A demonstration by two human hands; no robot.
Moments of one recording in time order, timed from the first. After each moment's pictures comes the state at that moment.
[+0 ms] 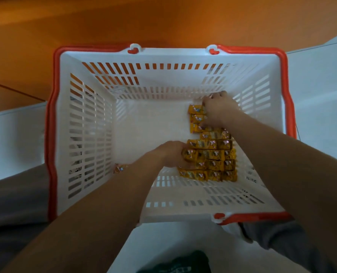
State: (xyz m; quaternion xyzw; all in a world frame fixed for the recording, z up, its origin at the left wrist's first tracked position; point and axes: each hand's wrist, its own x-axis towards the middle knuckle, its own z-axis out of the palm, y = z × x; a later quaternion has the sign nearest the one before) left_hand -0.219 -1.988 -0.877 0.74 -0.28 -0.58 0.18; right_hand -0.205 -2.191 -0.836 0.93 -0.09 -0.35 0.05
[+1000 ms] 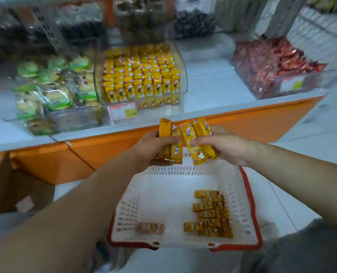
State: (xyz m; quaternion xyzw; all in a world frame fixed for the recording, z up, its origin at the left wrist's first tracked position) left_hand -0.146 -1.945 -0.540 0.71 -0.03 -0.39 0.58; right_hand -0.231 -2.146 -0.526 0.72 -0.17 -0.16 -0.66
